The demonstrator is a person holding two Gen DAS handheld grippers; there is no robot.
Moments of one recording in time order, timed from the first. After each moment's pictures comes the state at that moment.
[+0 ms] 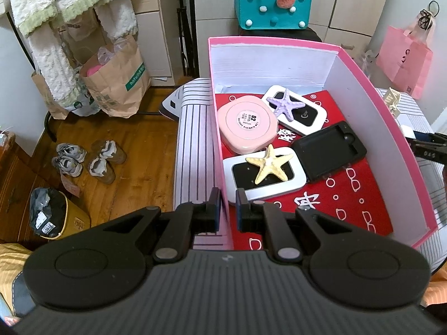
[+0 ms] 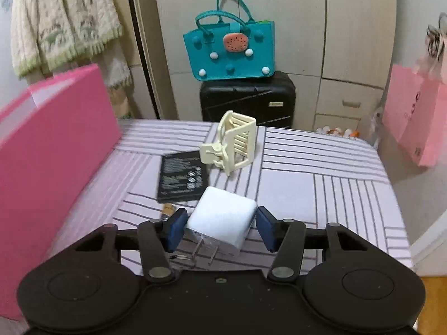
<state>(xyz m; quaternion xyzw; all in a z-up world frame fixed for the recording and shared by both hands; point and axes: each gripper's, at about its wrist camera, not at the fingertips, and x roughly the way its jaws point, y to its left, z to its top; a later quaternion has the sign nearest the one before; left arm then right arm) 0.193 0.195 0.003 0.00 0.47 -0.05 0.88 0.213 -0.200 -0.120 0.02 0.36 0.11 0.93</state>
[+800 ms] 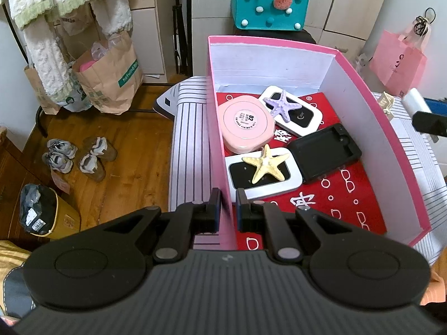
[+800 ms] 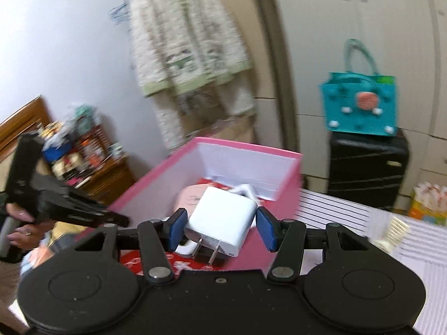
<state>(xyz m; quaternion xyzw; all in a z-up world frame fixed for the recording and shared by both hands) 0.195 0.201 -0.001 -0.02 0.48 -0.06 0.88 0.177 -0.084 0.005 0.01 0.30 0.35 0.89</state>
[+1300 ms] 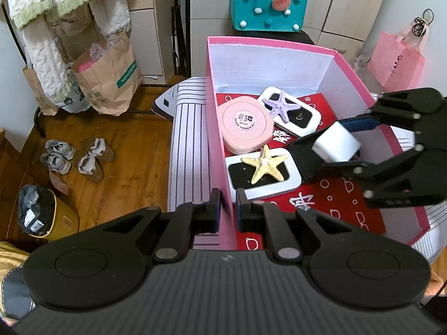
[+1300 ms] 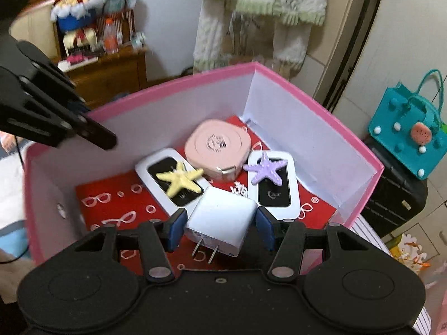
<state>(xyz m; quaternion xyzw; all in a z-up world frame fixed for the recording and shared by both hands) 0.196 0.200 -0.001 -0.02 0.47 -0.07 0.88 0.209 0.022 -0.046 -0.24 0.37 0.37 0.81</state>
